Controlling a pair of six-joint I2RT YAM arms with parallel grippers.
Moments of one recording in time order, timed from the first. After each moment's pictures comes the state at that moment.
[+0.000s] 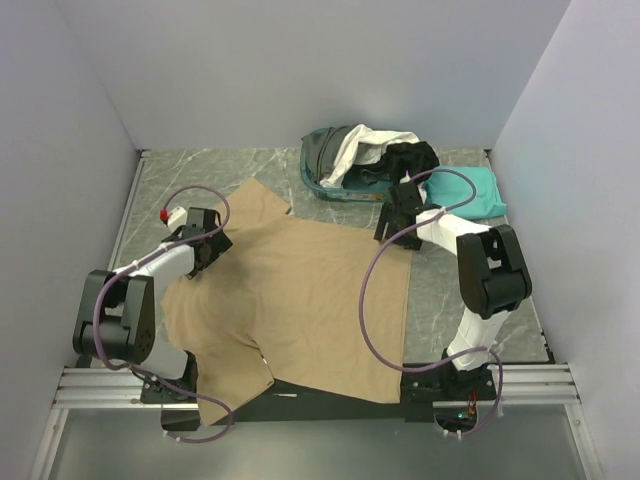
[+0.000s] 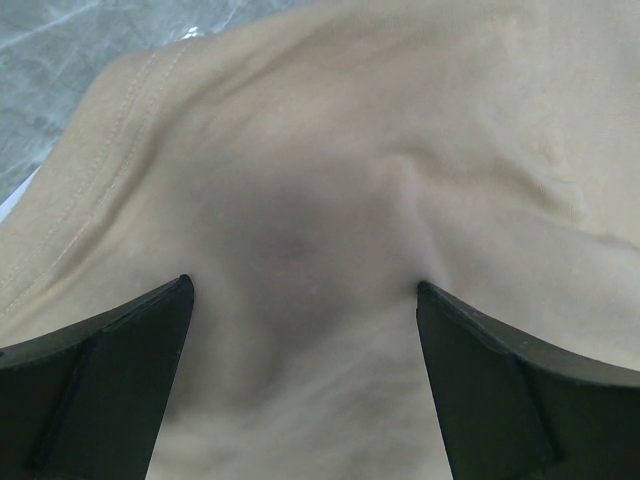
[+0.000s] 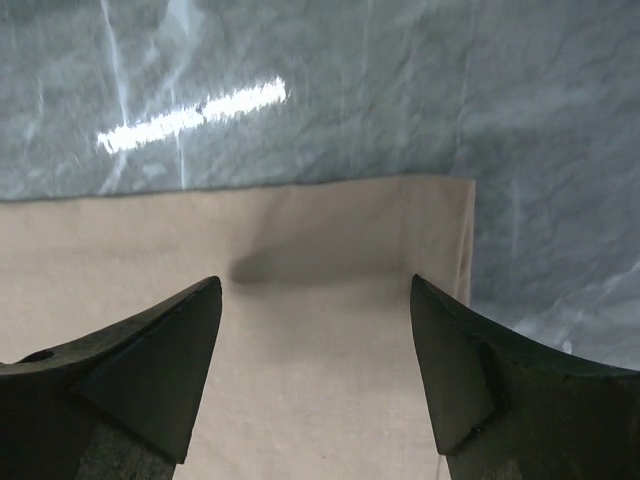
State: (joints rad) left arm -0.14 1.47 0.75 -0.25 -0.38 -0.83; right arm 0.27 1.80 1.09 -0.35 0.17 0.52
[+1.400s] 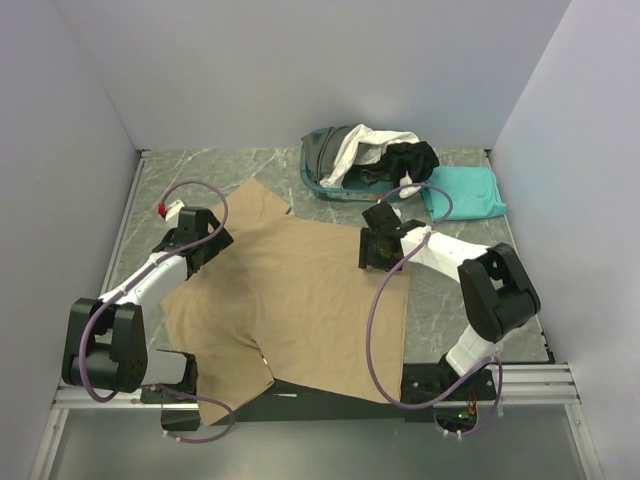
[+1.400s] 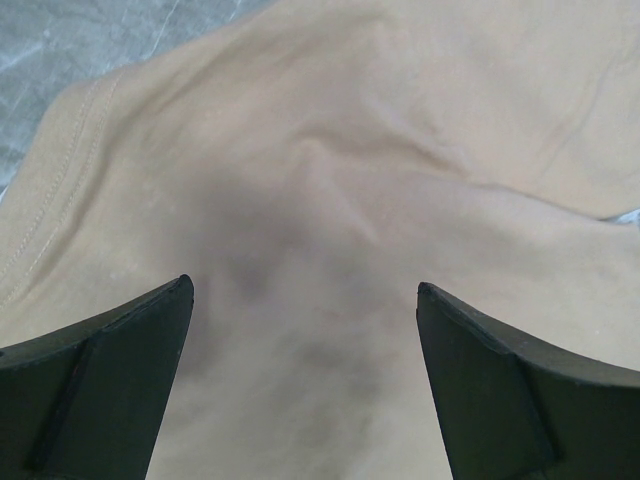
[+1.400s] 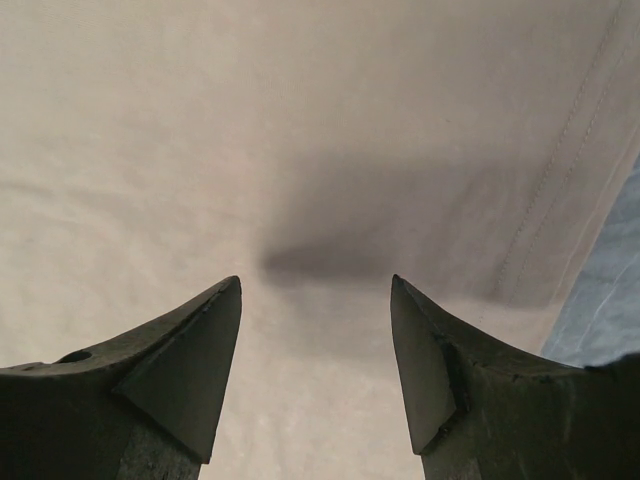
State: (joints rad) left arm -0.14 1.32 0.72 -0.22 -0.29 -0.74; right arm 0.49 1.63 0.98 -0.47 0.15 0.54
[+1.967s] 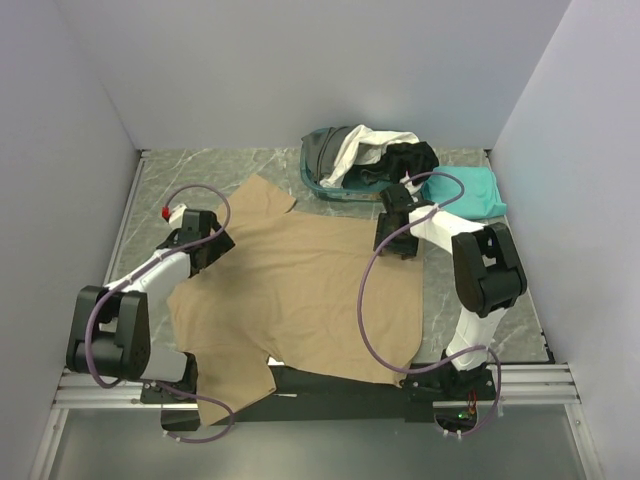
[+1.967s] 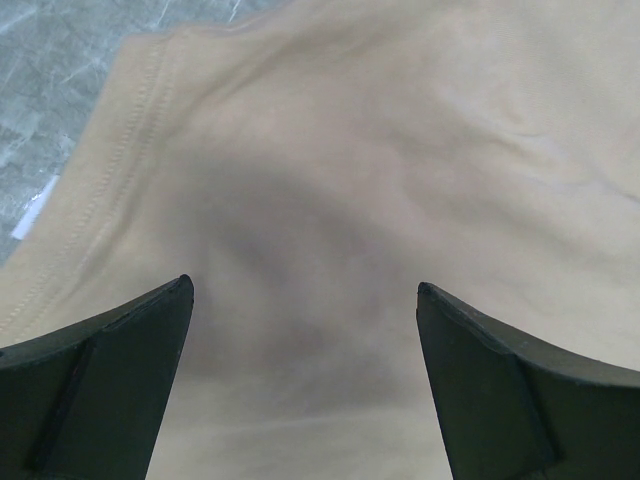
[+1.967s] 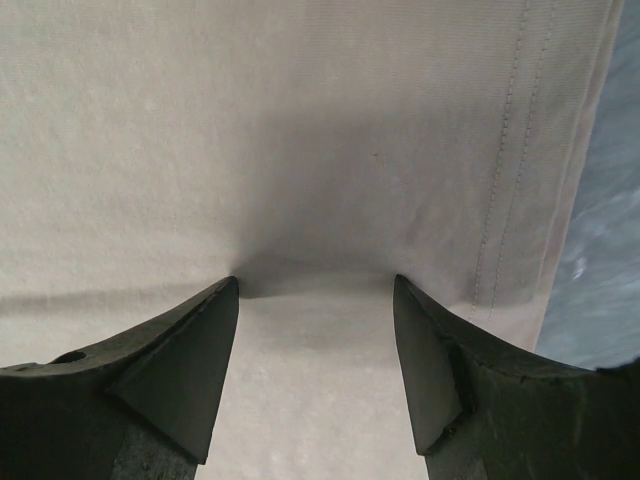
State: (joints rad) left arm -0.14 1.38 0.72 -0.22 -0.29 -0.75; right arm 0.33 1.82 1.15 -0.56 0.16 0.50
